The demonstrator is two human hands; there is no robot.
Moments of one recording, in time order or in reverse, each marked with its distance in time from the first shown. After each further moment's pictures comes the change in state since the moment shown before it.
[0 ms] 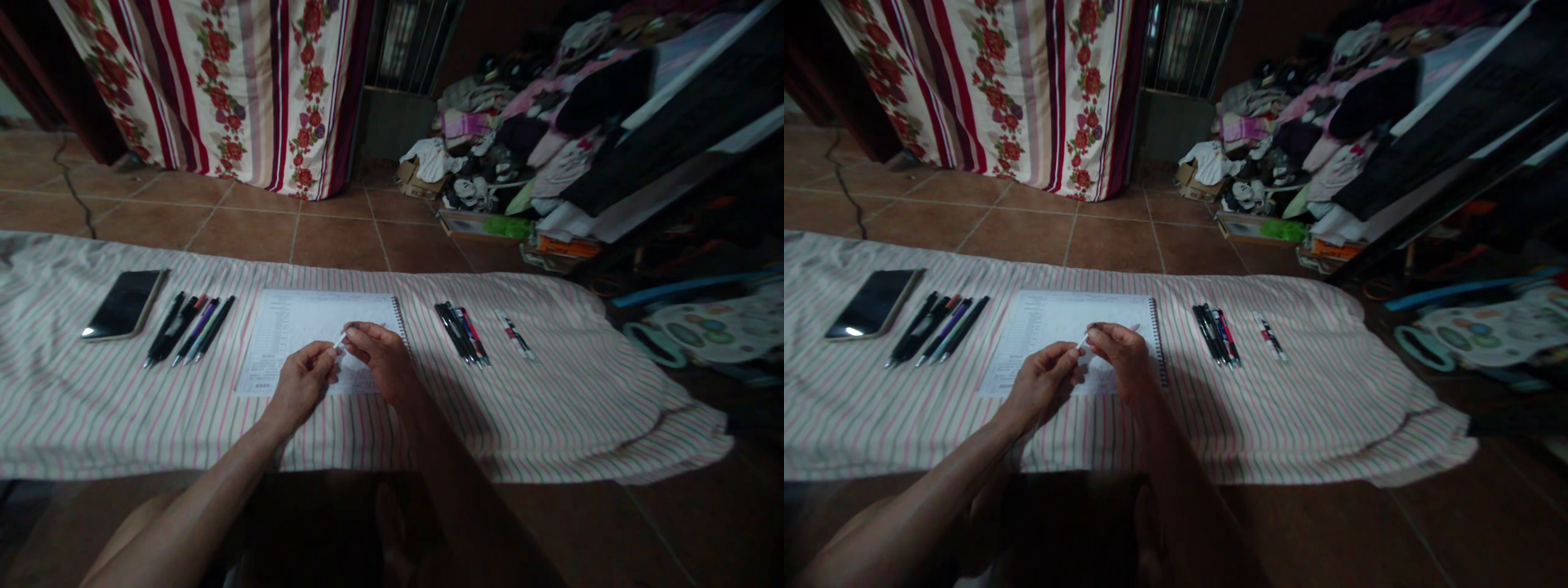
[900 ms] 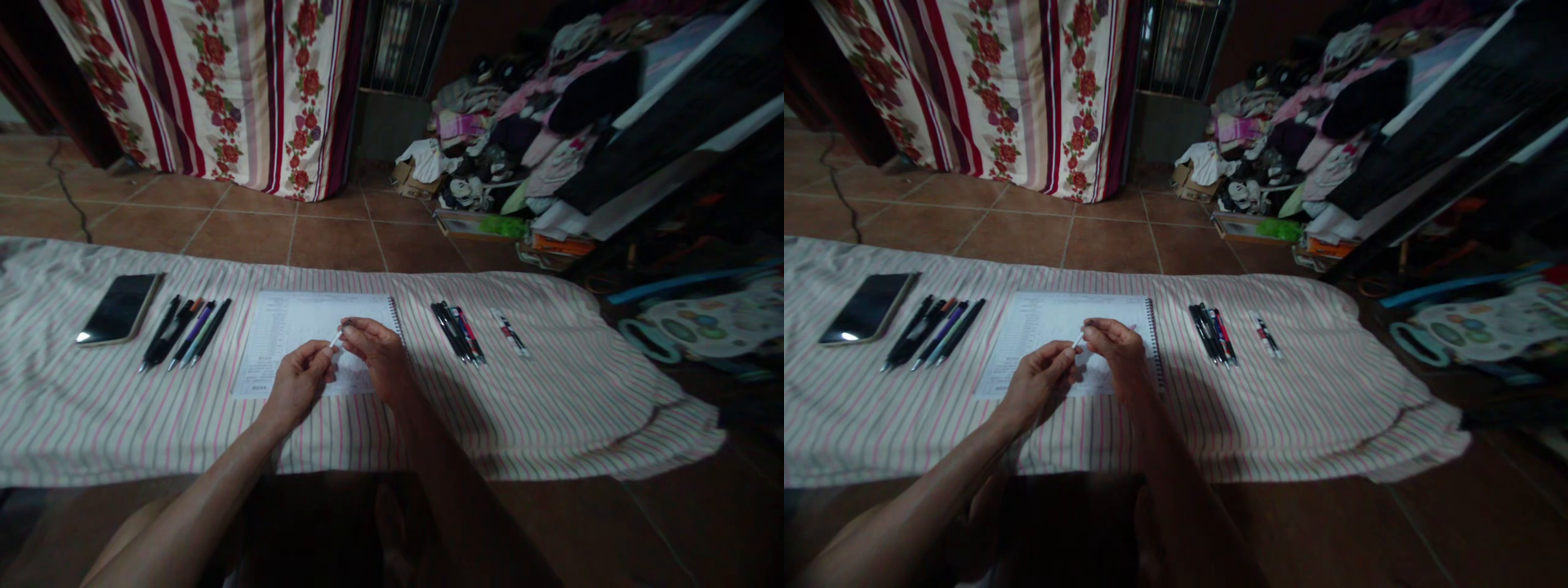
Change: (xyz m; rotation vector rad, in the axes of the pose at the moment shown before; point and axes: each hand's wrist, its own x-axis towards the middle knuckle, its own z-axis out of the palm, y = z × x) left_hand -0.001 0.005 0.002 -0.055 0.010 -0.016; right_hand -0.003 -0.005 0.006 -0.019 0.043 -0.086
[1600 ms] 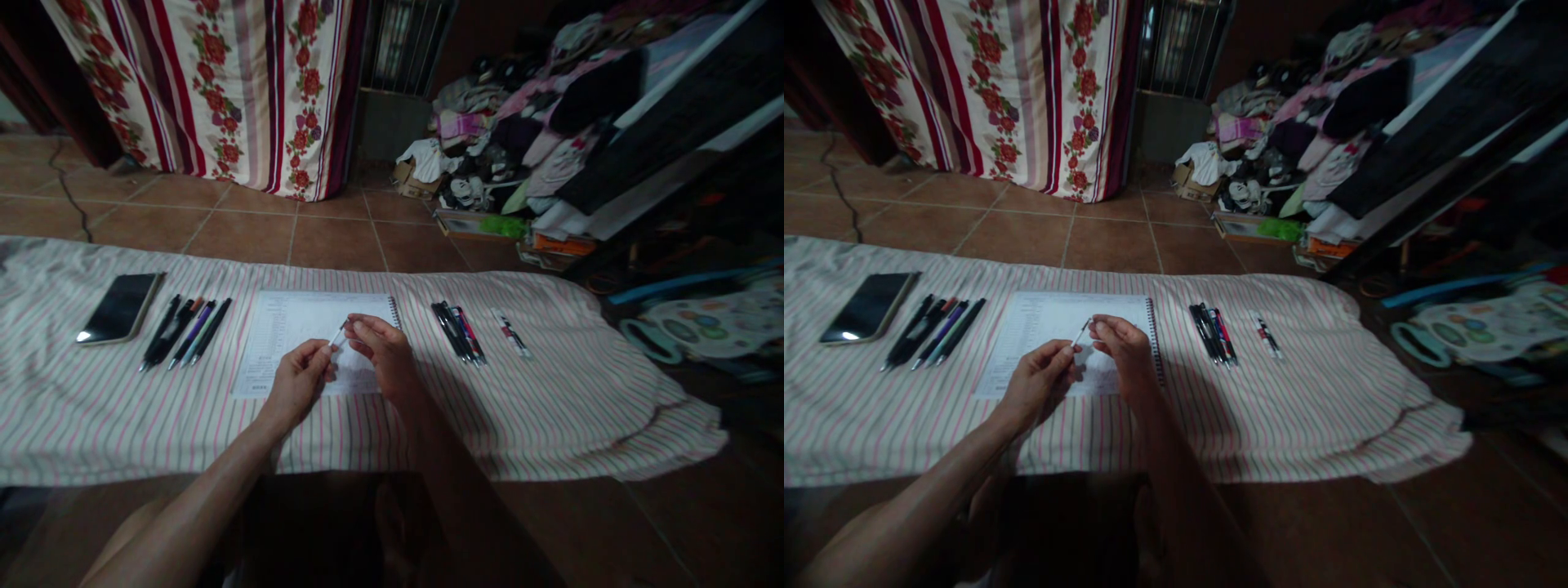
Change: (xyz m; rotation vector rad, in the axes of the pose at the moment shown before) left_hand 0.000 0.001 0.000 -0.023 0.018 -0.032; right_hand 0.003 -0.001 -0.008 -0.019 0.037 0.004
